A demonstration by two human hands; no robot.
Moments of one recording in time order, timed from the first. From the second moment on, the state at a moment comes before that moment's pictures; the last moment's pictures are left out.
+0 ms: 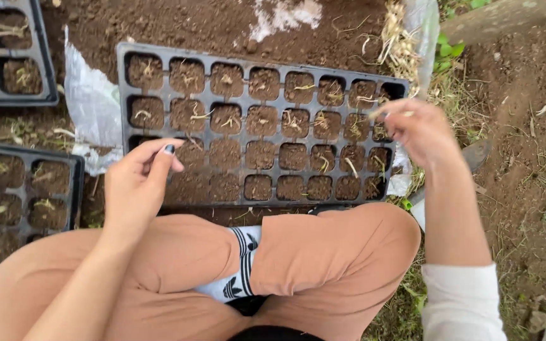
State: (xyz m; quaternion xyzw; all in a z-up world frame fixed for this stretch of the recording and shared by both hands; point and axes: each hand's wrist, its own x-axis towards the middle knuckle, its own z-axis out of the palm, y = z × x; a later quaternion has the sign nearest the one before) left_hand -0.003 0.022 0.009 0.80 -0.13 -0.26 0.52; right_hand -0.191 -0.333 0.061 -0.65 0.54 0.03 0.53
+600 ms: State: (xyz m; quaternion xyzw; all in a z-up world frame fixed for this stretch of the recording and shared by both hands) left_hand -0.002 0.030 -0.014 0.75 -0.18 -0.22 0.59; right_hand -0.192 -0.240 -0.061 -0.90 0.25 0.17 0.30
